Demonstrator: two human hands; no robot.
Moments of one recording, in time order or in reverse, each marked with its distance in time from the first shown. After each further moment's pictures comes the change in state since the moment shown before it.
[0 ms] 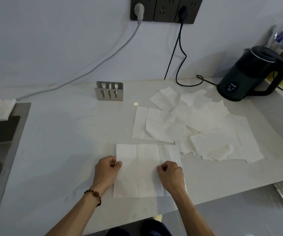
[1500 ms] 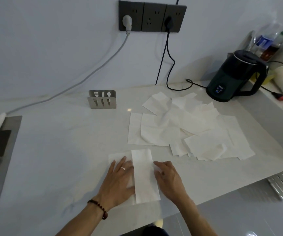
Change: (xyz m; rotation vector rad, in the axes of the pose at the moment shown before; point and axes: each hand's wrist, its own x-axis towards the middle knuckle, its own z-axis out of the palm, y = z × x) left_hand -0.006 -0.001 0.017 0.955 -0.305 0.728; right_hand -0.003 0.019 -0.004 -0.072 0.006 -0.372
